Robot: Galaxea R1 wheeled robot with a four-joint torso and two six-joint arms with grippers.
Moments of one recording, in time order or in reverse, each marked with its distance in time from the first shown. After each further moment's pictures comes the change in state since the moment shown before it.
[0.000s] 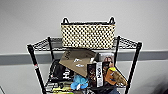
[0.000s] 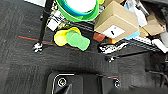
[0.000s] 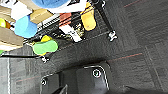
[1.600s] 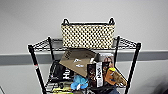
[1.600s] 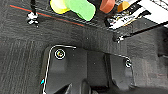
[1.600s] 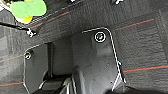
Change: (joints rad) left arm 0.267 0.452 -0.480 0.108 -0.140 0.000; right arm -0.312 0.500 -0.487 0.000 0.170 -0.142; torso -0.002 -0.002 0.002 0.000
